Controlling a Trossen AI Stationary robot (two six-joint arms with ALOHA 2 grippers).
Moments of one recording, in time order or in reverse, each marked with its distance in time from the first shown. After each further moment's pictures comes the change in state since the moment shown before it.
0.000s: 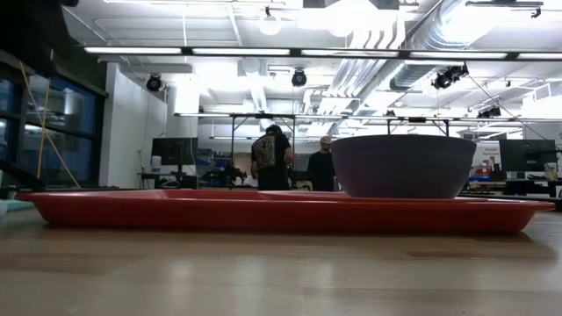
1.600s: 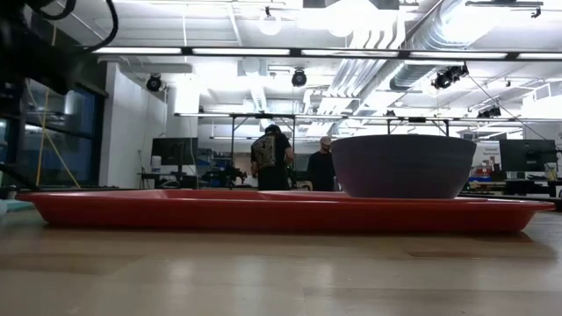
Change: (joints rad) left arm 0.393 -0.194 -0.329 0.154 0.741 0.714; right arm 0.000 0.078 0.000 0.067 0.074 0.011
